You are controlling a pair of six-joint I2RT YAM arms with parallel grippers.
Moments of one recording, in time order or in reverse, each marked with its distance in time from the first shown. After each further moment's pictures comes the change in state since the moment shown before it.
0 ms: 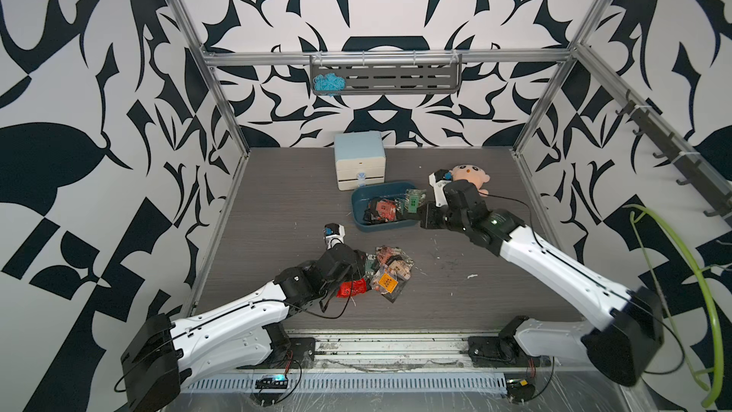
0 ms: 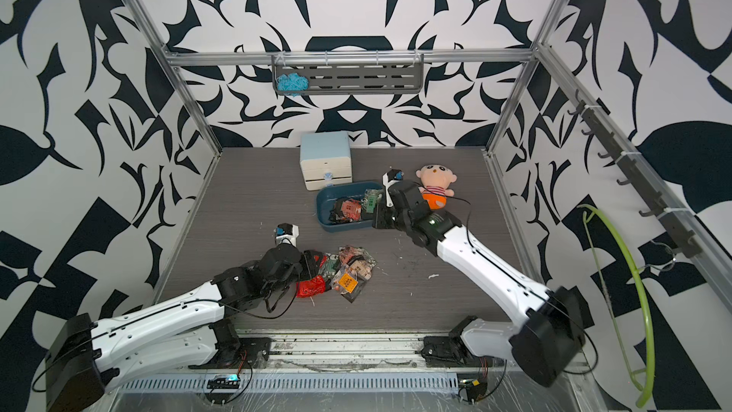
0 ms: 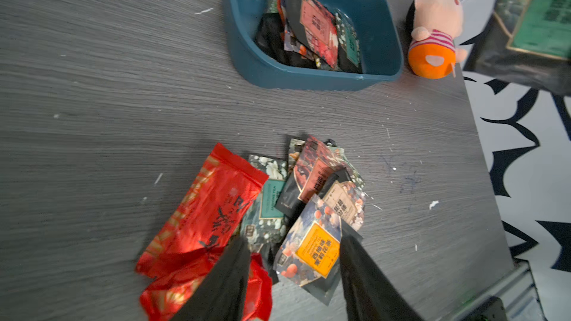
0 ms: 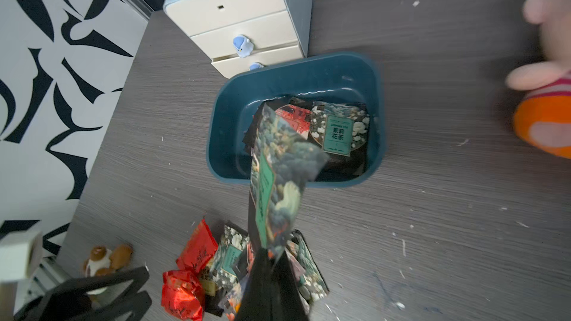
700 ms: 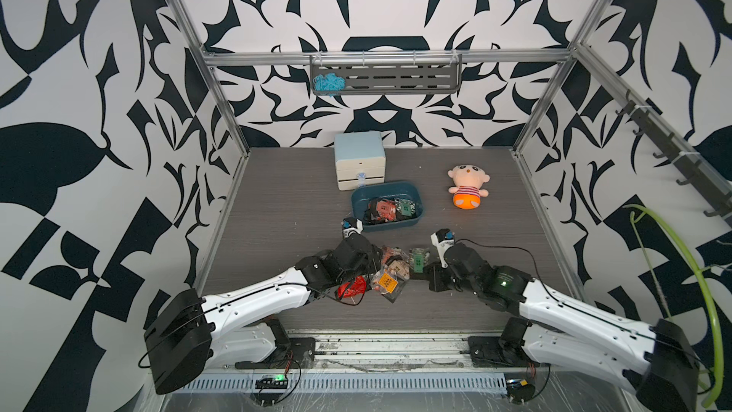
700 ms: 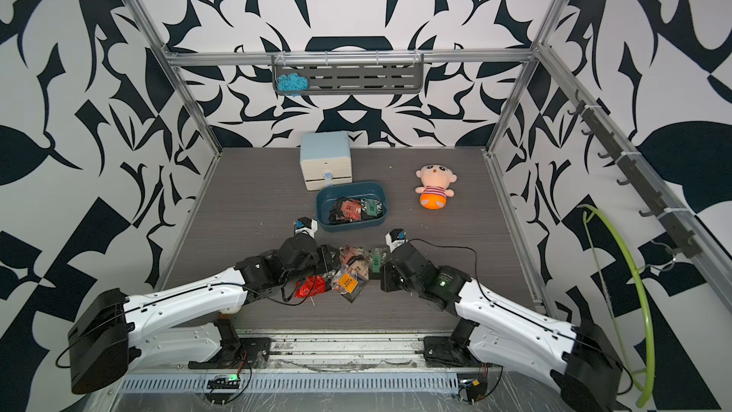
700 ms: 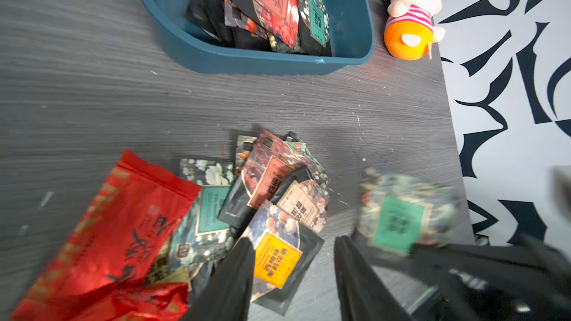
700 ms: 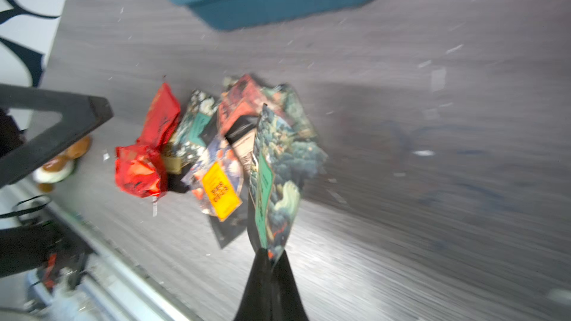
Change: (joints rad) left arm 0.000 0.201 0.093 0.130 0.136 -0.018; right arm 0.290 -0.460 -0.514 -0.056 0.199 0.134
